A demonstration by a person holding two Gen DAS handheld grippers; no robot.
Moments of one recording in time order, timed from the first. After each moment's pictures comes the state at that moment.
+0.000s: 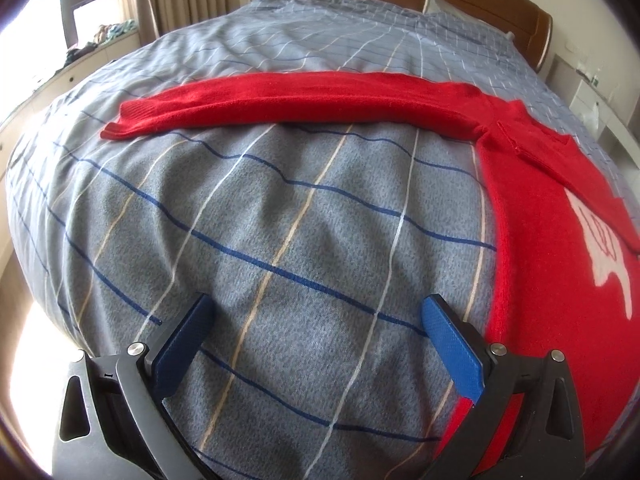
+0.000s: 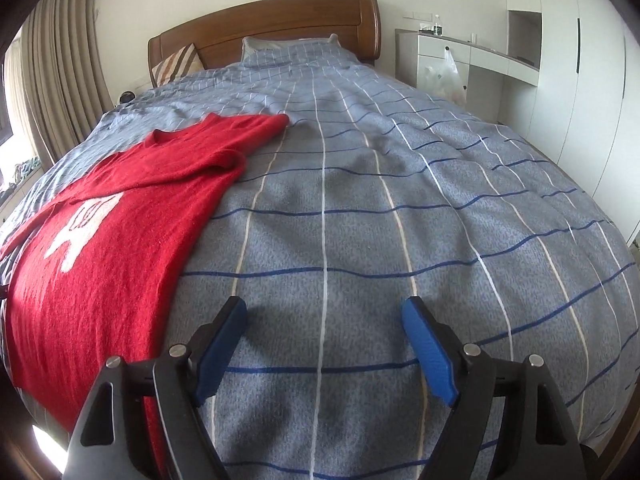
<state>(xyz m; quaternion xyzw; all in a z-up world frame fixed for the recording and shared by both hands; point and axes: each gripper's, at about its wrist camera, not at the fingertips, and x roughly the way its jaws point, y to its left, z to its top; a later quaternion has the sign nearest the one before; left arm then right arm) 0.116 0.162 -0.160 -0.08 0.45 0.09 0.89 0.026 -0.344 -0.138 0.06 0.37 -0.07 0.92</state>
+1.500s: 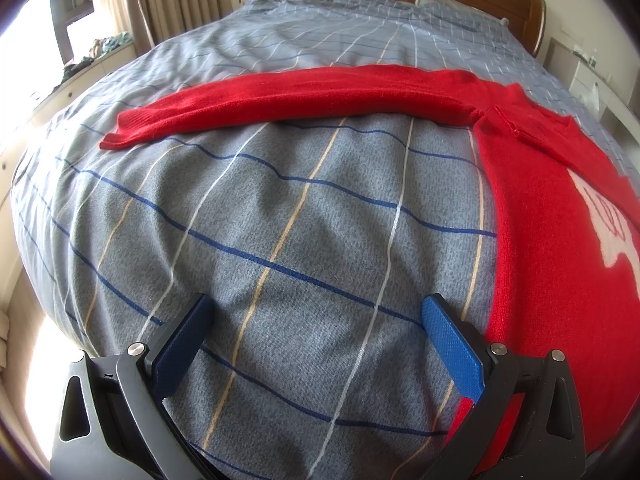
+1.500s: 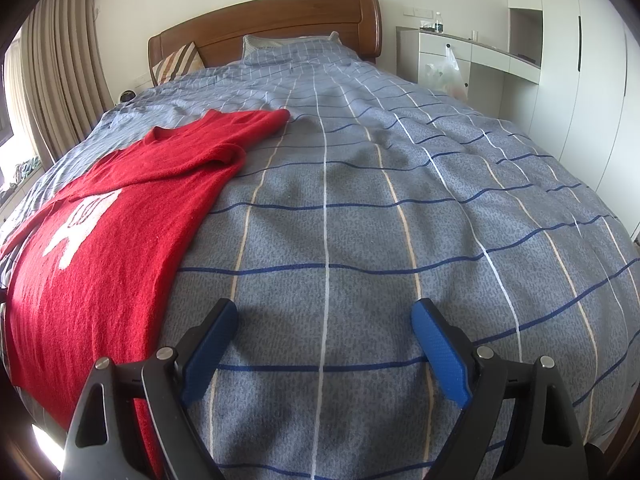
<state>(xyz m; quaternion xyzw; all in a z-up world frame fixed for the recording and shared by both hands) 0.117 0.154 -0.162 -0.05 0.45 0.09 0.89 0.026 -0.343 -0.143 0.06 0.37 -0.07 0.92</state>
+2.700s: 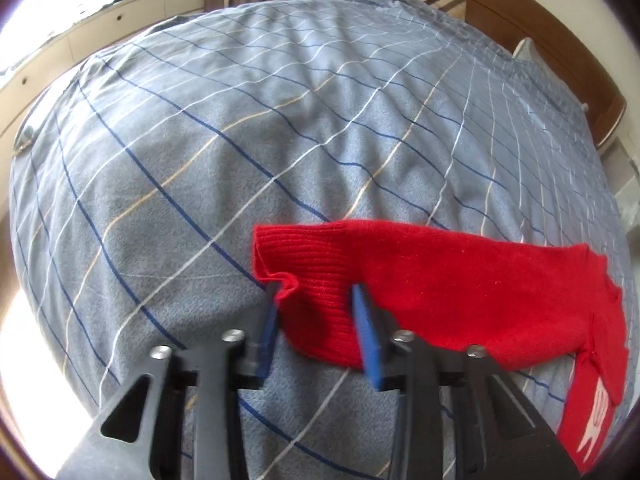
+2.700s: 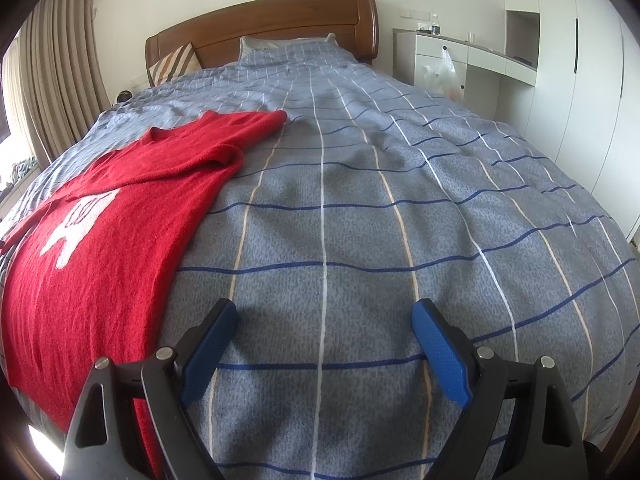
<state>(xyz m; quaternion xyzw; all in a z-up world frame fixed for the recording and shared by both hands) 0.218 0.350 -0.131 -0.18 0.46 0.16 0.85 0.025 -0.341 -0.142 0.06 0.37 -0.07 0.92</state>
